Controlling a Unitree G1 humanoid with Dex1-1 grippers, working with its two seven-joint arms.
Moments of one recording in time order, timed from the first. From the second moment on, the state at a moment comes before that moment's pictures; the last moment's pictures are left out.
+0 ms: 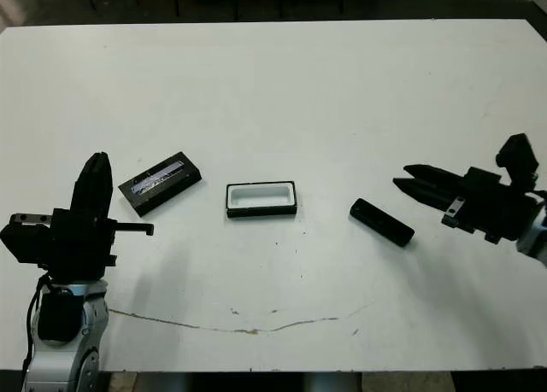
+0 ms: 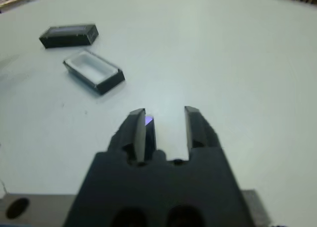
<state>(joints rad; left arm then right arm) 0.20 0.08 0.01 -0.38 0.01 -0.21 -0.01 -0.15 -0.82 -0.18 0.09 0.49 0.38 1.04</state>
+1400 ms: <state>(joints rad) 0.21 0.09 0.01 -0.38 0.00 -0.21 -0.02 -0.12 -0.76 -0.09 0.19 0.38 0.27 1.07</state>
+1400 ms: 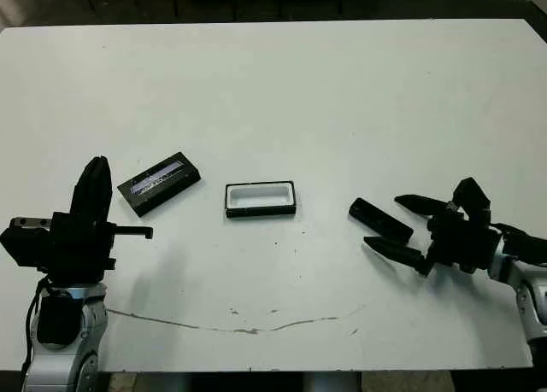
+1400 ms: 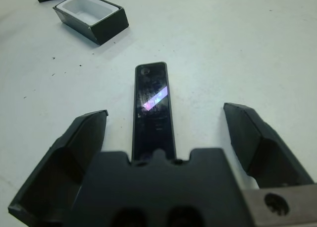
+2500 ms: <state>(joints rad) 0.22 0.09 0.02 -0.37 0.00 -0.22 -0.02 -0.07 -0.78 -0.04 0.09 0.32 0.22 0.94</state>
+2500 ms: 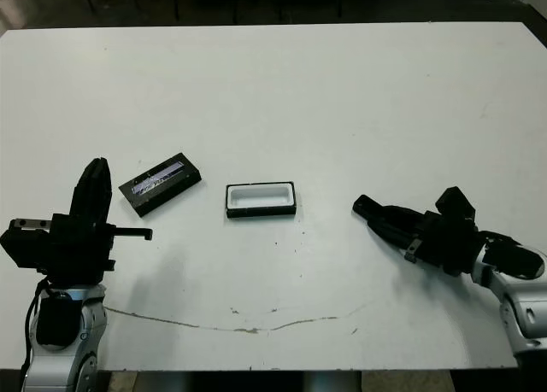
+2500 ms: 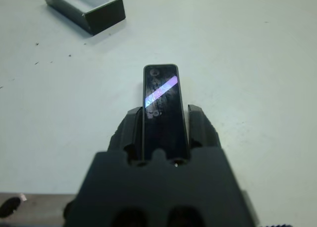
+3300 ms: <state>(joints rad) 0.20 0.09 0.01 -0.38 0.01 -0.22 -0.02 -0.35 -0.74 -0.04 0.11 0.45 0.41 1.06</state>
